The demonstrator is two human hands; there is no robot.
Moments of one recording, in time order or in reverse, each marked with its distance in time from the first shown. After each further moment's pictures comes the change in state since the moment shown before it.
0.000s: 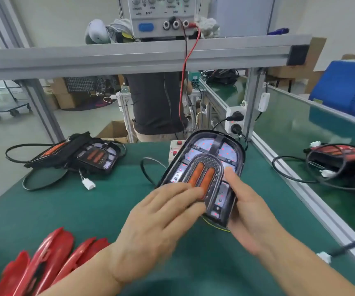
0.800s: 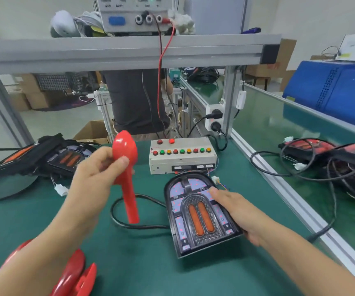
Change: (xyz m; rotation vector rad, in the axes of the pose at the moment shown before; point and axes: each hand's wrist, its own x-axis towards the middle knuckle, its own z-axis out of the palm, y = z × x) left_hand 0.023 -0.056 -0.008 -0.879 0.164 -1.069; right_hand 0.016 0.005 -0.070 -0.657 0.124 0.191
